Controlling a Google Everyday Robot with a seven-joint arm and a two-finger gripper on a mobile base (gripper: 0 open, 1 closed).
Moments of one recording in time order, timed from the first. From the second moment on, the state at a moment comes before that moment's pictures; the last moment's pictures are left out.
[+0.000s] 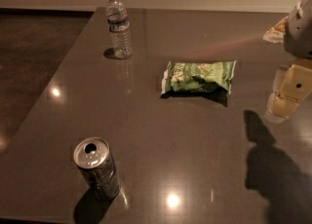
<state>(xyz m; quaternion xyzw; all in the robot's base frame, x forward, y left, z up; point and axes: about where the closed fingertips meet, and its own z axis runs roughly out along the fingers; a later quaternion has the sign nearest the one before) 0.438 -0.217 0.976 -0.60 0.78 -0.03 0.16</state>
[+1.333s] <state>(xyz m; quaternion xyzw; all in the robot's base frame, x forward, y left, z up) 0.430 -0.138 0.982 -0.67 0.71 0.08 0.19</state>
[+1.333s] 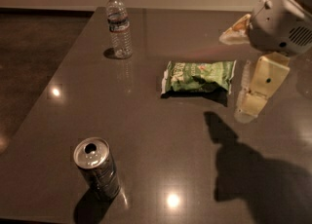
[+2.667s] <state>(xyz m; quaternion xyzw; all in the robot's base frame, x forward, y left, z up) 0.363 -0.031 0.940 -0.74 0.62 0.18 0.19</state>
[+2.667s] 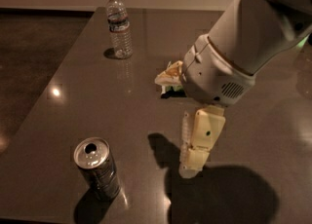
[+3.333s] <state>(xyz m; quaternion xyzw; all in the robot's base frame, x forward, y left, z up) 0.351 0.012 0.918 -0.74 0.61 0.21 0.18</state>
